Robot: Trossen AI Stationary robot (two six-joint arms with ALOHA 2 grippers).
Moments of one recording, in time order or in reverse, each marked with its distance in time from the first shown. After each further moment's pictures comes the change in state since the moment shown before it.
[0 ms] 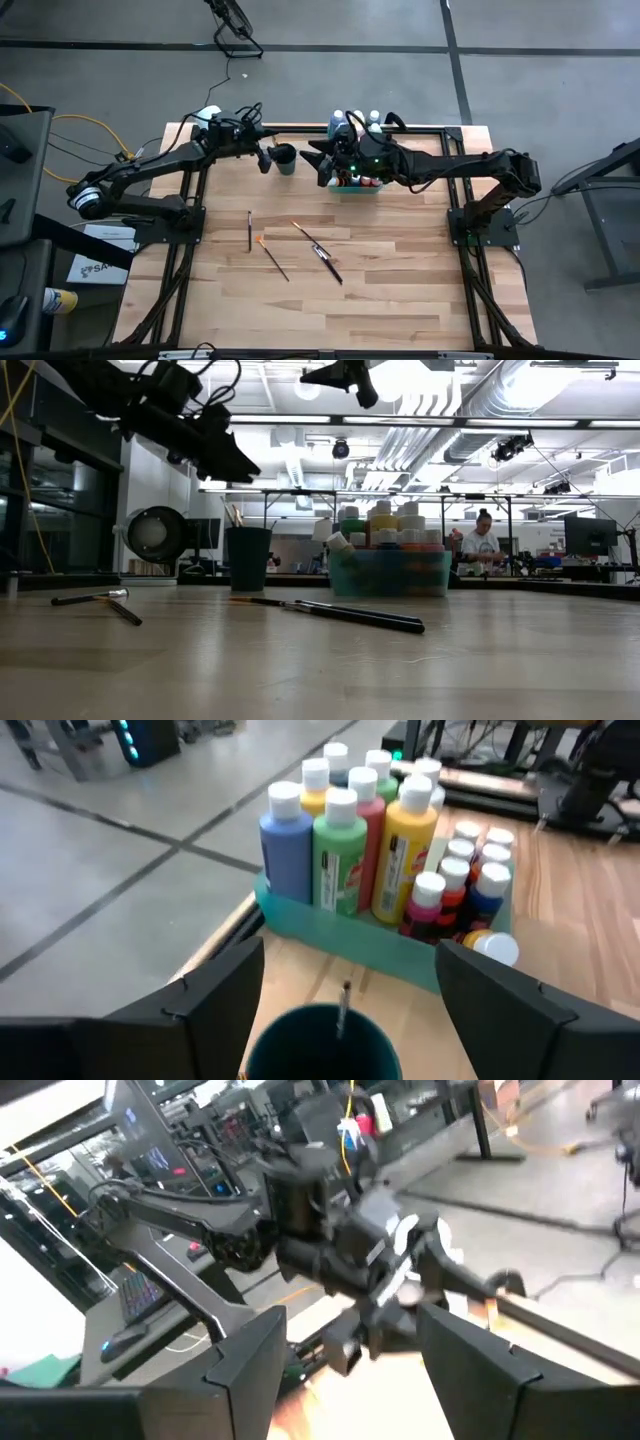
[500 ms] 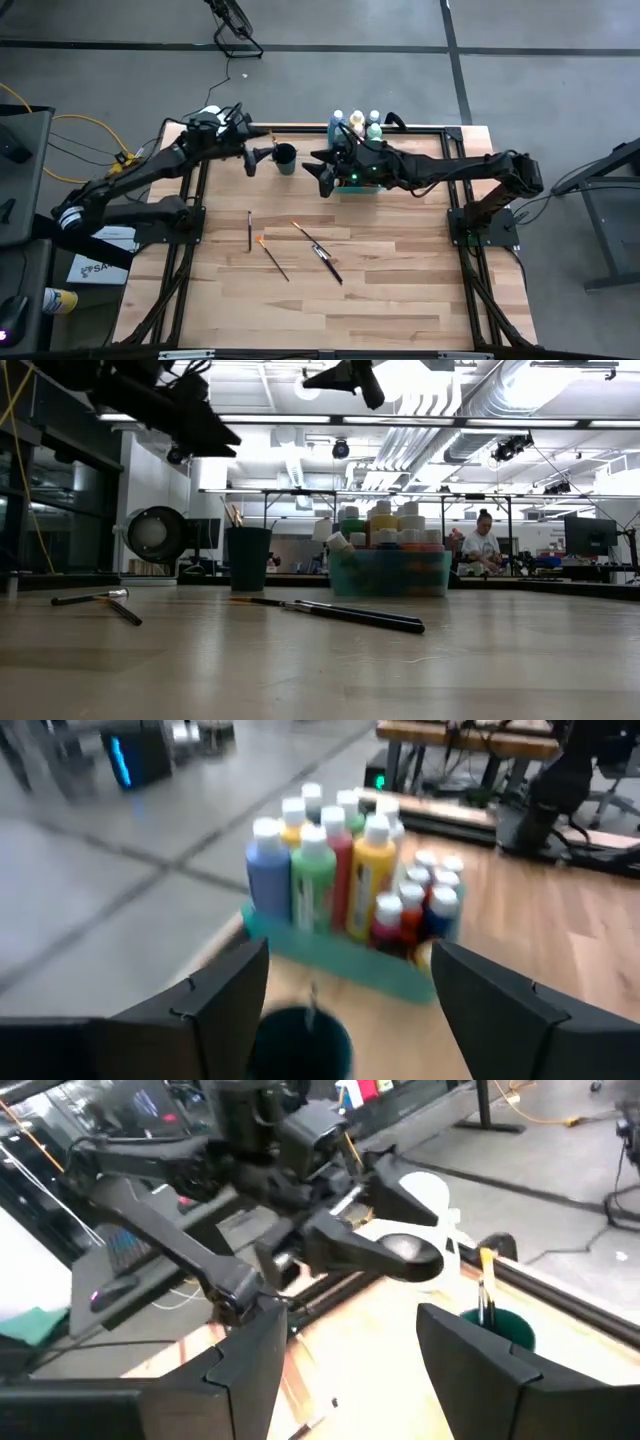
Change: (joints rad) left arm 0.000 -0.225 0.000 -0.163 0.034 -0.020; right arm 0.040 -0.011 0.000 -0.120 0.004 -0.011
